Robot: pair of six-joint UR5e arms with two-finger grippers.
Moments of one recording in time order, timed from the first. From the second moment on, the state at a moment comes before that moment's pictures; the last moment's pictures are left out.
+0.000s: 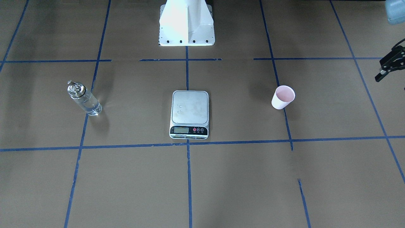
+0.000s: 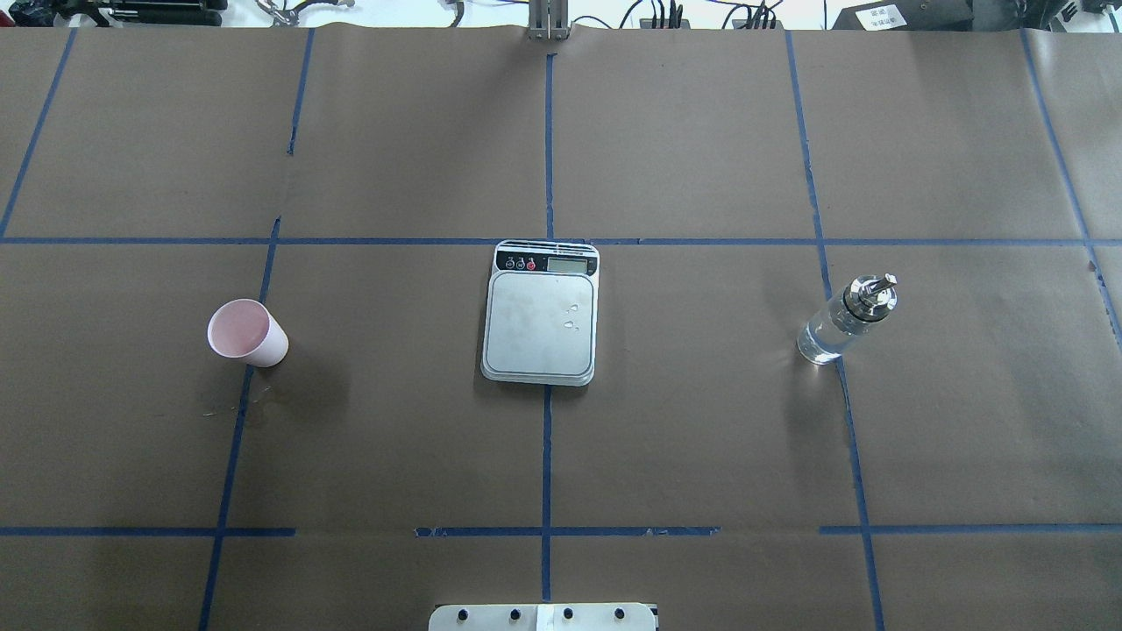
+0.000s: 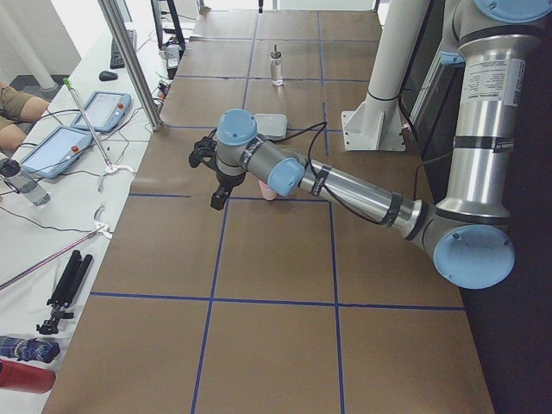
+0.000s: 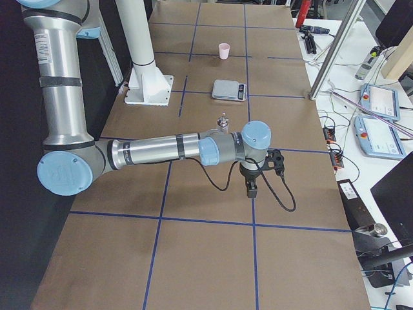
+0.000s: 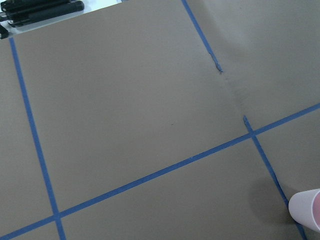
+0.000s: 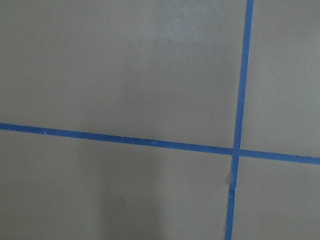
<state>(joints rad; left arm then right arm) -1.35 -1.63 -1.90 -1.81 -2.43 -0.26 1.45 -1.52 1.65 -1.47 2.36 0.17</state>
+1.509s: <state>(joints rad) -0.82 -1.64 -1.88 -1.98 -2.06 -1.08 1.44 -1.54 1.76 -1.36 2.37 0.27</state>
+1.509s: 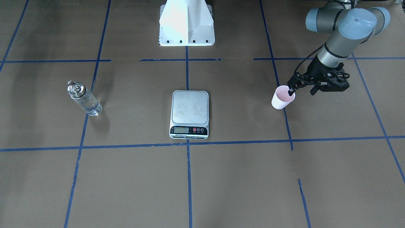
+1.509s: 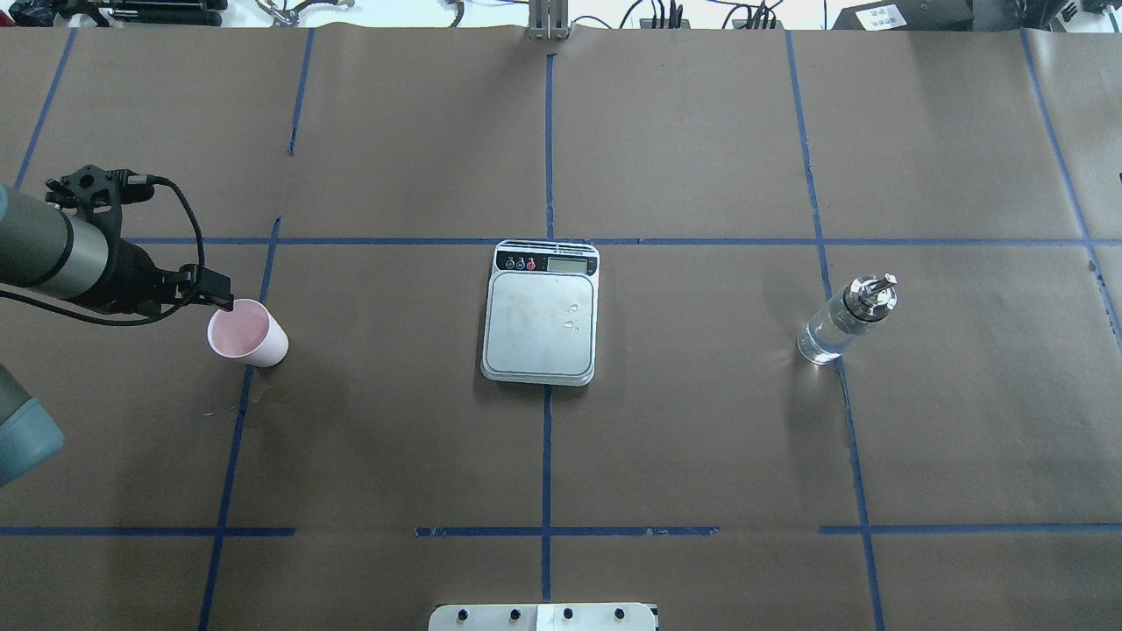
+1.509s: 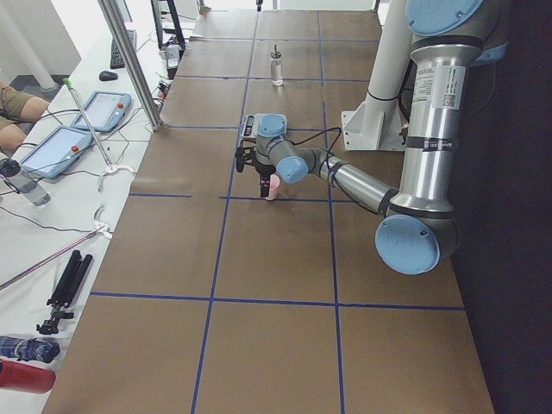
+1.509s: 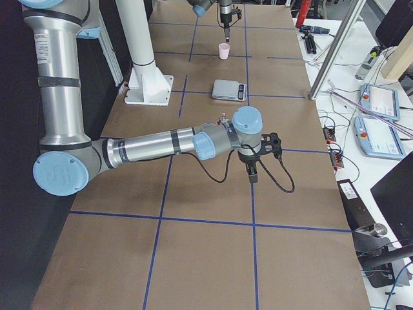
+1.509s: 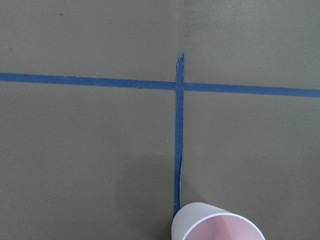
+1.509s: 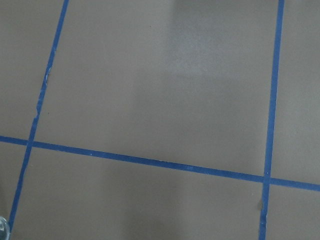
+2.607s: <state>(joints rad) -0.76 -1.65 -1.82 -2.02 -2.06 -1.09 1.42 -1.57 1.86 -1.37 2.38 0.45</state>
